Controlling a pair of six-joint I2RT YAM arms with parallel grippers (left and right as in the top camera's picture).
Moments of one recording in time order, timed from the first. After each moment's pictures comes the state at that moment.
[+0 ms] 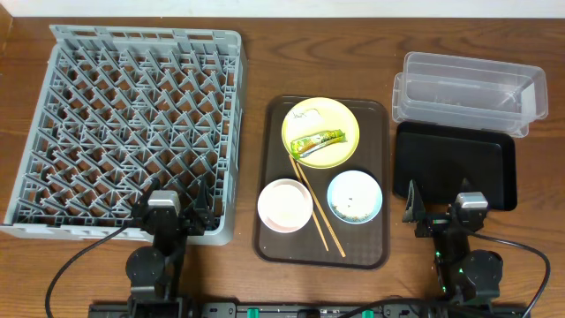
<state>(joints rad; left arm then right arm) 0.02 0.01 0.02 -0.11 0.07 -0.07 0.06 0.01 0.01 -0.07 0.00 0.09</state>
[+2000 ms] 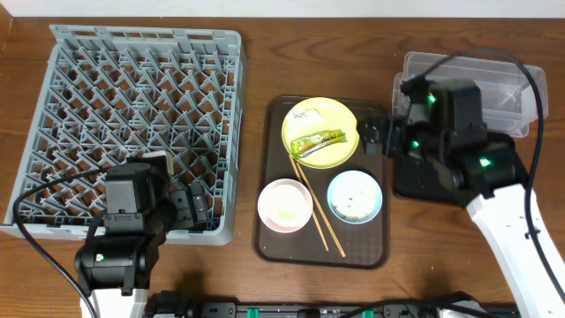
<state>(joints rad) 0.02 0.80 0.82 -0.97 0.08 -0.18 0.27 1.30 1.21 -0.75 -0.21 0.31</state>
